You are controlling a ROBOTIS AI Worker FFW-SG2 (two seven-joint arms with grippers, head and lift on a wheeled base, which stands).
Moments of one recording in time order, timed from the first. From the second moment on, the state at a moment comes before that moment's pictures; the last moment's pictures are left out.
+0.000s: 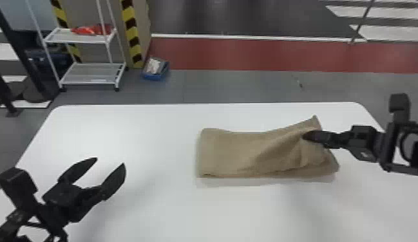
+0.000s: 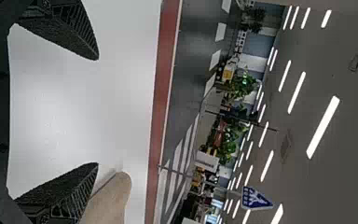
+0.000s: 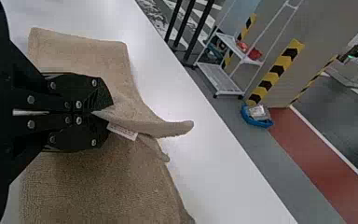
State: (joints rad) left arm 0.30 0.00 0.32 -1.82 0.19 0.24 -0.69; right arm -0.43 -0.18 -0.47 -1.56 -0.12 1.57 0.75
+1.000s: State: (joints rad) left arm 0.27 0.00 0.32 -1.78 0.16 0.24 -0.70; right arm -0.42 -0.23 -0.50 -1.53 -0.14 1.57 0.78
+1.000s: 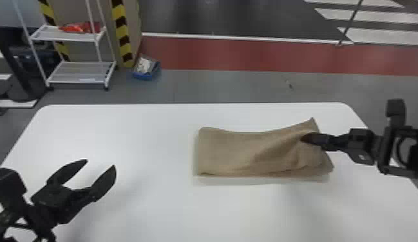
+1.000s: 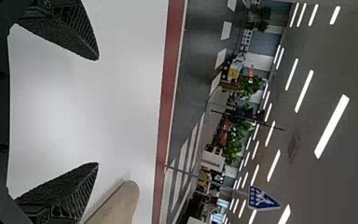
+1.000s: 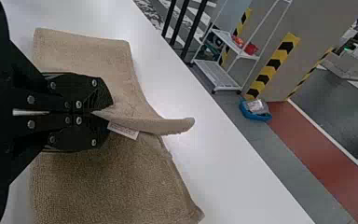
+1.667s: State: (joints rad) left arm 0.26 0.00 0.33 -1.75 0.16 0.24 -0.71; right arm -0.44 -0.24 -0.50 -1.53 -0.11 1.57 0.79
